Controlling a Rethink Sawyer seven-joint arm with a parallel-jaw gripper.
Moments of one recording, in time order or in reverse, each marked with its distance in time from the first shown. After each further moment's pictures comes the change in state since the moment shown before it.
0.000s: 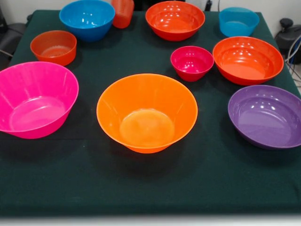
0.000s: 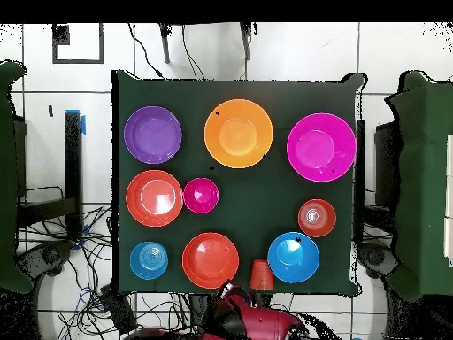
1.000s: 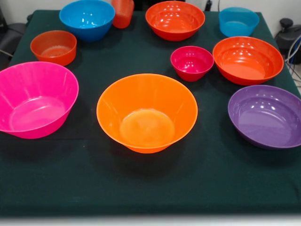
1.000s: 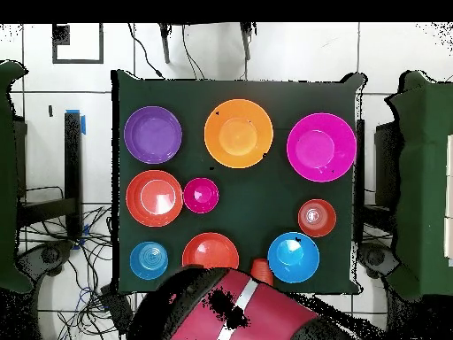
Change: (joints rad) arm -0.028 0.220 -0.091 0.049 -0.052 -0.270 0.000
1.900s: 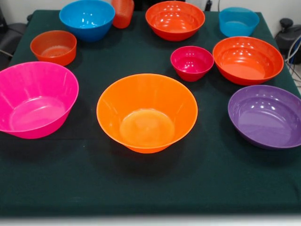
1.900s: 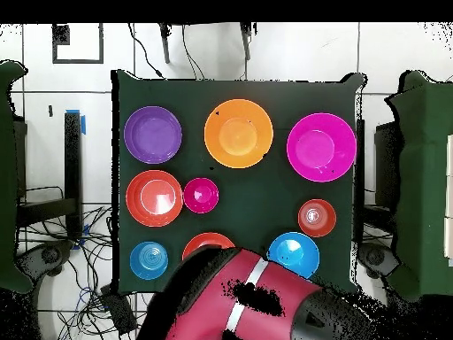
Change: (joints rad) arm -0.029 0.105 -0.010 -0.024 0.002 -0.196 0.000
